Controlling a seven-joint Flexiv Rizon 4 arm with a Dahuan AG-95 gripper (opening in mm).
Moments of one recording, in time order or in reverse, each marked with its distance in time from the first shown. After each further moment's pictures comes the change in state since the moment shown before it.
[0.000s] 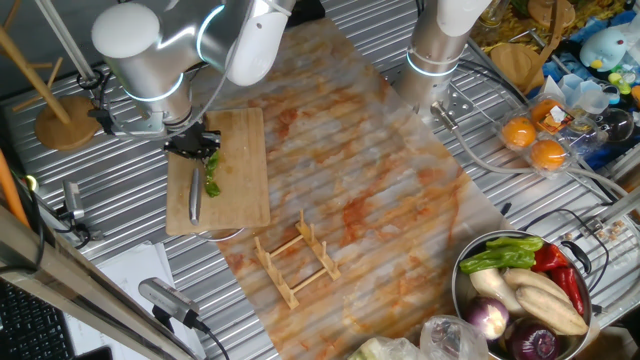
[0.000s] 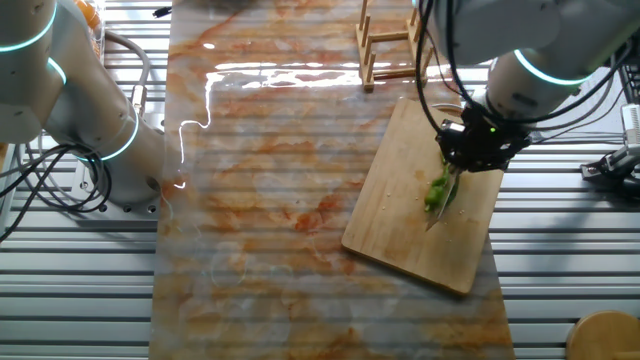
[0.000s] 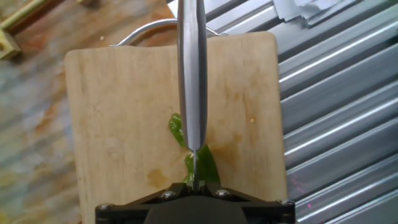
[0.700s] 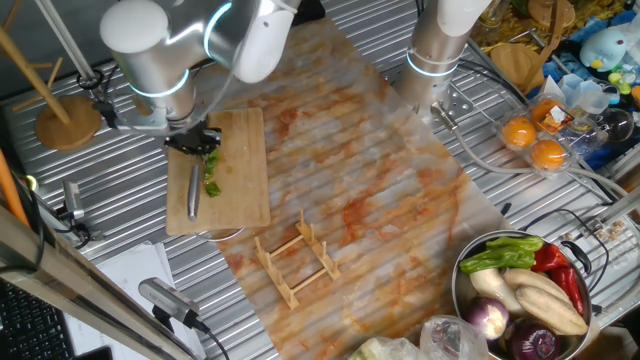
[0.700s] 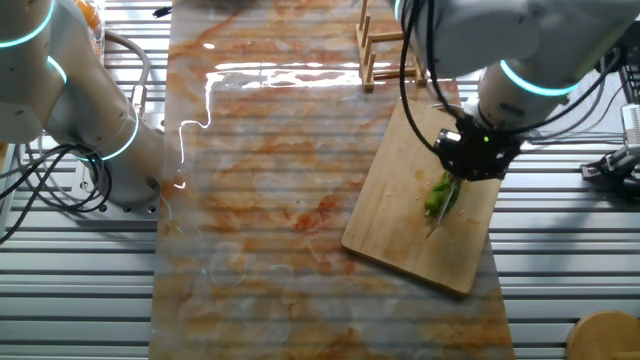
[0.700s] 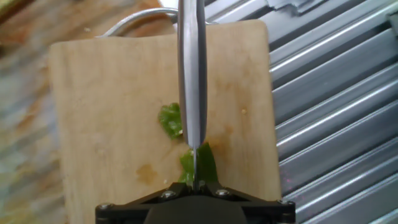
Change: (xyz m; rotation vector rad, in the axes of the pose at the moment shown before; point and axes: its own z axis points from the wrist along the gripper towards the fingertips) arm 0.007 -0.007 0.015 0.038 -0.007 0.025
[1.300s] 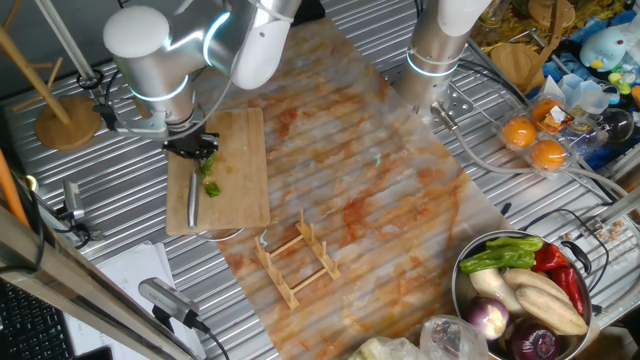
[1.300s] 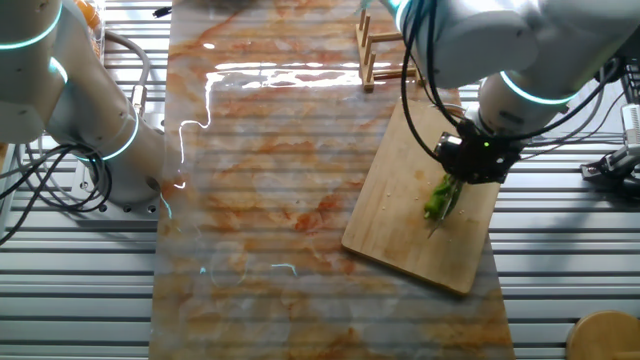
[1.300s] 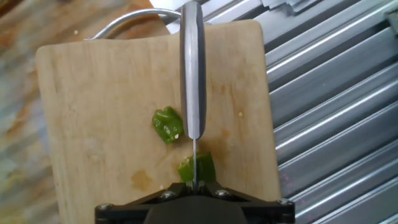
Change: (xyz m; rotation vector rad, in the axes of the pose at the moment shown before) arm 0.005 -0.005 0.002 0.005 -0.028 -0.002
